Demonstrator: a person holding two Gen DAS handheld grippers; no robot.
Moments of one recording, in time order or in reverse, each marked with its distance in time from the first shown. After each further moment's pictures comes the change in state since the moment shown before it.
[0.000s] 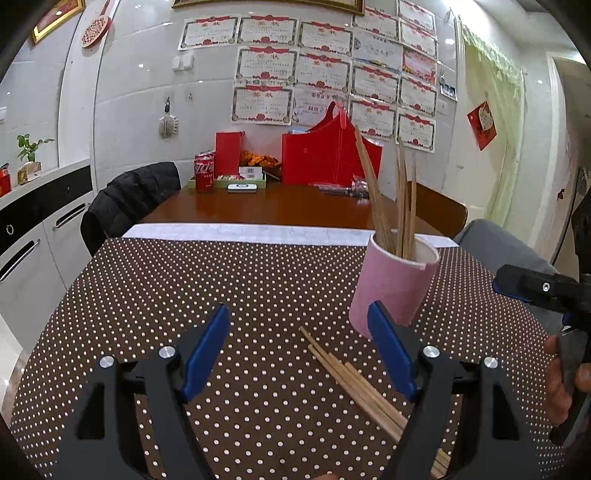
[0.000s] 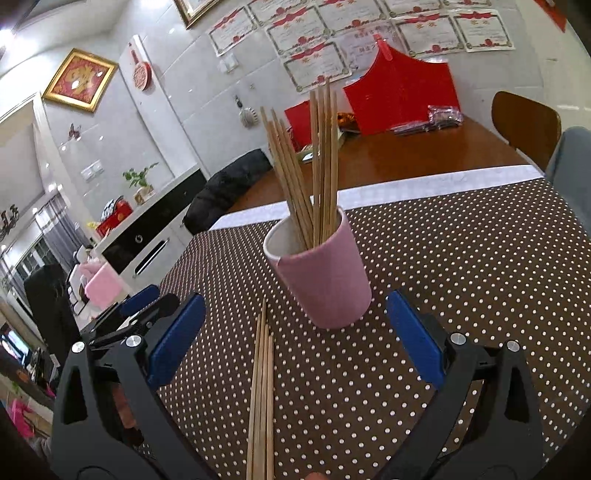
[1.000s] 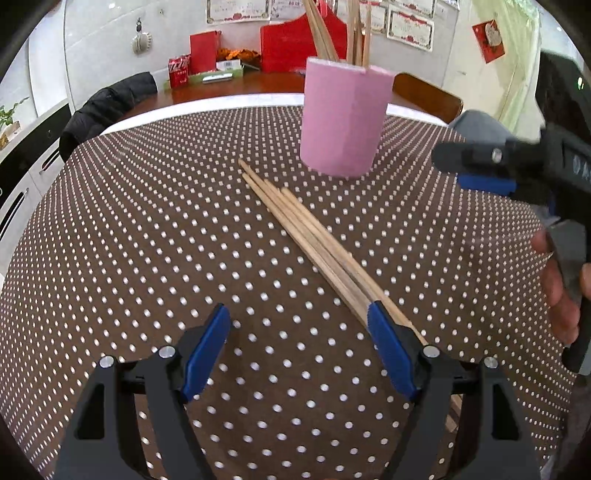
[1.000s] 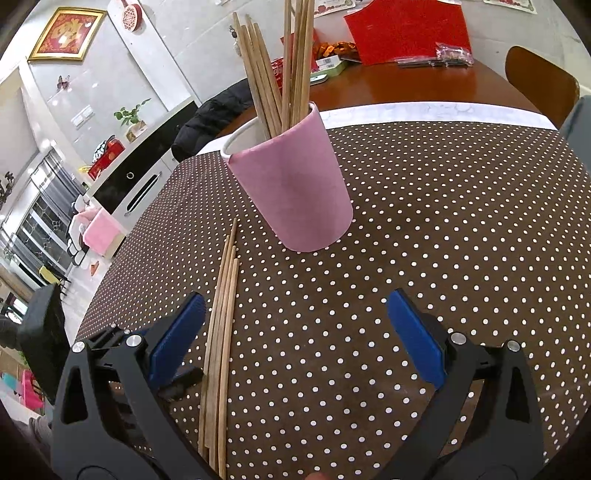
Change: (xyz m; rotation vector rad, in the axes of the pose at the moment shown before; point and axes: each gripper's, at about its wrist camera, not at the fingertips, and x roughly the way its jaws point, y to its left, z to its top) left arm 0.015 -0.062 -0.088 0.031 0.396 0.015; right arm 0.028 -0.025 -0.029 -0.023 0.273 -0.010
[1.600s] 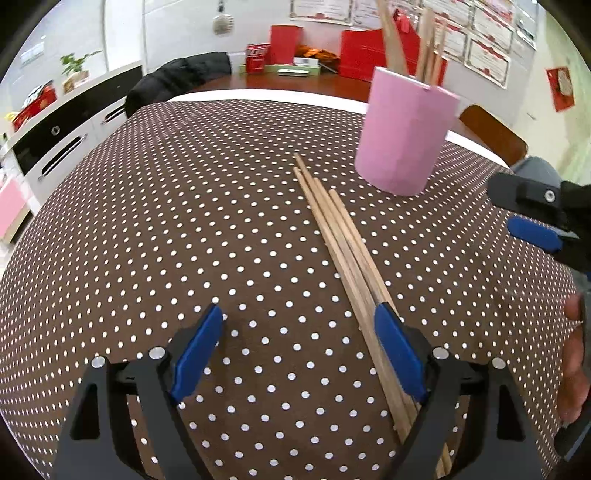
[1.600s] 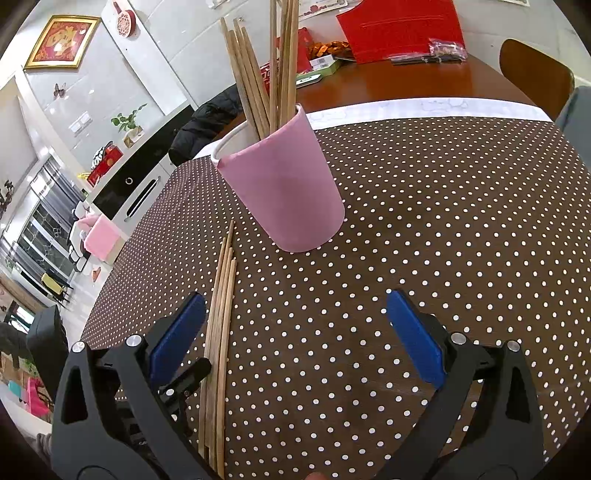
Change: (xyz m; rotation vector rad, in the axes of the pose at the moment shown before) left arm -0.005 -0.015 -0.007 -0.257 -0.007 0.189; right arm -0.005 -0.012 0.001 0.032 -0.004 0.007
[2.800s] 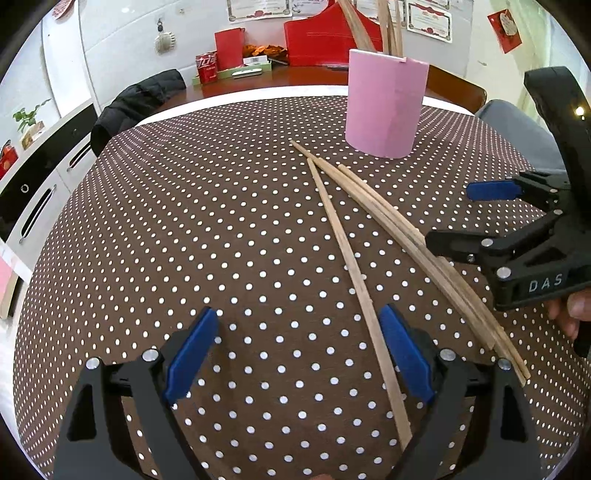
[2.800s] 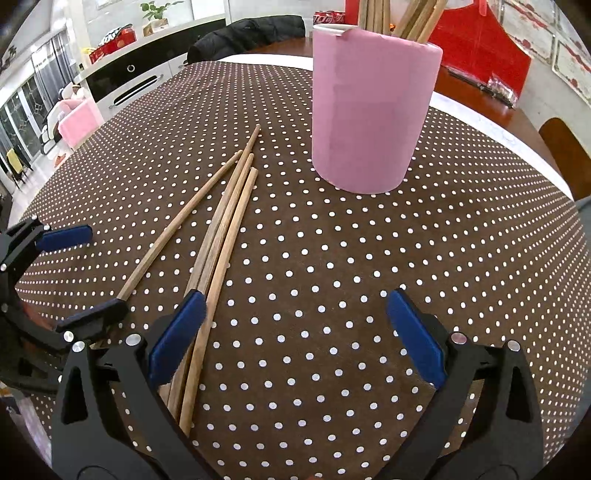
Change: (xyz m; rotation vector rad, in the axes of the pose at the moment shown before) left arm 0.002 0.041 0.001 0.275 0.021 -0.077; right arm 0.059 0.068 -0.034 -0.391 0.182 -0.199
